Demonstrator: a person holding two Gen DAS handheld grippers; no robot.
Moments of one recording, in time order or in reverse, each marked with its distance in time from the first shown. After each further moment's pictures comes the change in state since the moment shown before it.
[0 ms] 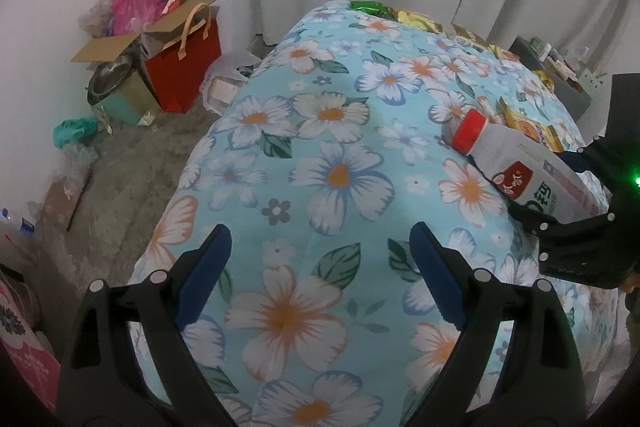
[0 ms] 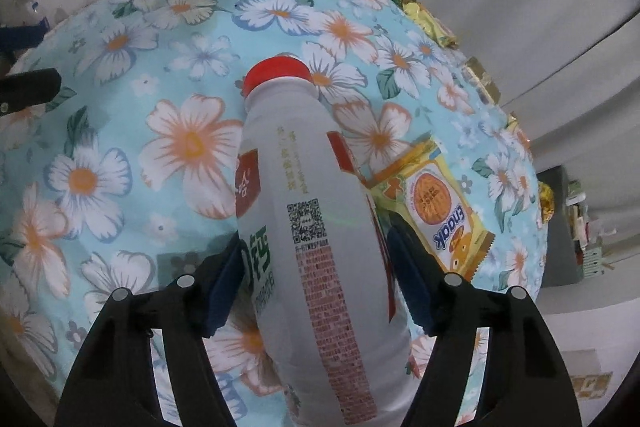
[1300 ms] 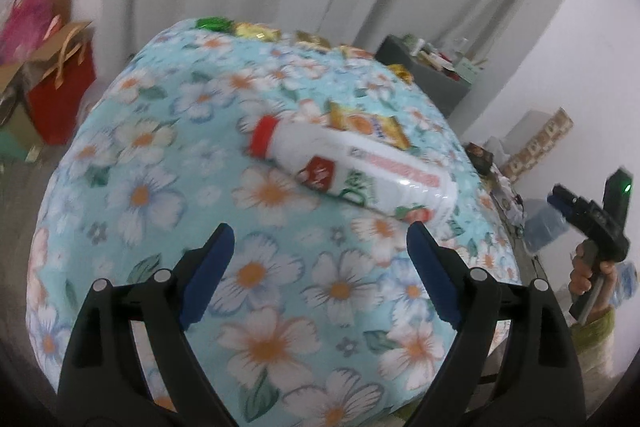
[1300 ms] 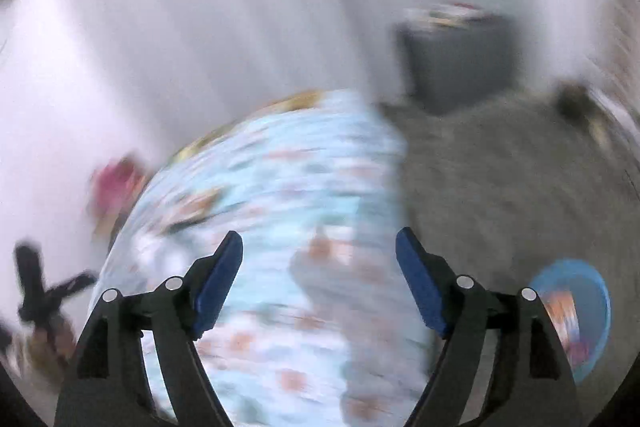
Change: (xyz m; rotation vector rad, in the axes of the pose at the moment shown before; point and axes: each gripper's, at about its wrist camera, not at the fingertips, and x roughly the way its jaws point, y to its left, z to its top) left arm -0.030 -0.064 -0.006 0.109 -0.033 -0.445; right arm -0.132 -0.179 -0.245 0.927 -0.436 0.162
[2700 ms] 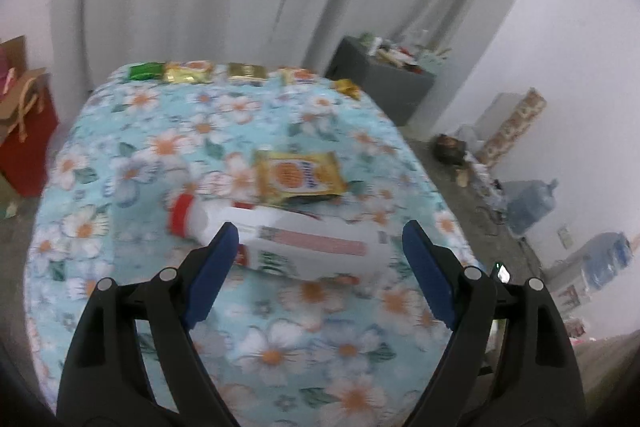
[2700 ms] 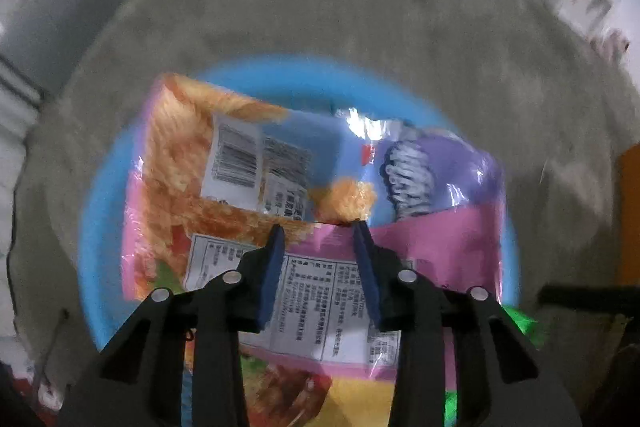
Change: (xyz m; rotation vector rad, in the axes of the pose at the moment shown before) left arm 0.011 -0.062 0.063 0.146 0.004 -0.084; right arm 0.085 -0.489 -0.331 1.070 0.317 -0.801
